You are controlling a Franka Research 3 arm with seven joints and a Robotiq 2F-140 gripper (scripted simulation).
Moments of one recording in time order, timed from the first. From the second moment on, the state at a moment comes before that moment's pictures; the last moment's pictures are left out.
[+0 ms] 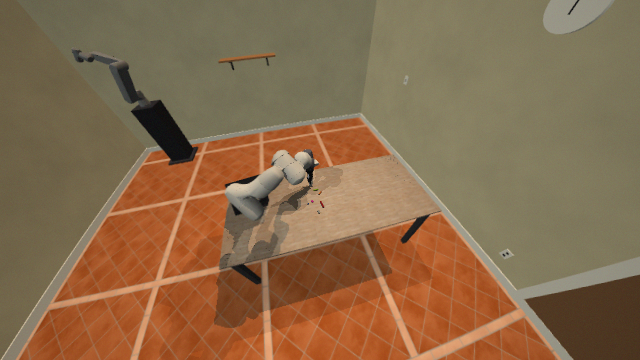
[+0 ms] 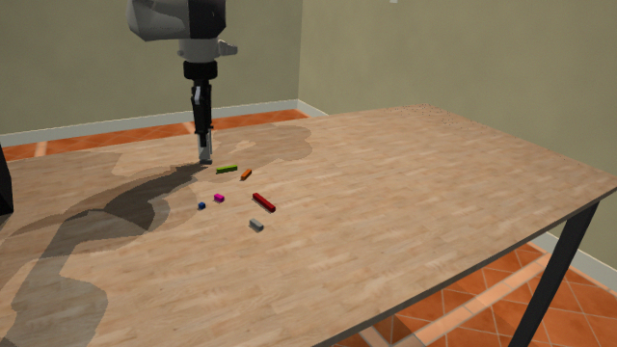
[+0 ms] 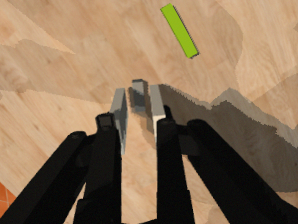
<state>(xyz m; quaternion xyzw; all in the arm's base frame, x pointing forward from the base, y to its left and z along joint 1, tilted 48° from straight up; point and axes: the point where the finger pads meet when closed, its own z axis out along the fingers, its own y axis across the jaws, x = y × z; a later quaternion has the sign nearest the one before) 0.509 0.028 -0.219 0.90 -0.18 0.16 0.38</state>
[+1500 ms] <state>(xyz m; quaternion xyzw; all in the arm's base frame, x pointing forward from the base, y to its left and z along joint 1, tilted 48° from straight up) 0.509 0.025 -0.222 0.90 -0.18 0.16 0.38</state>
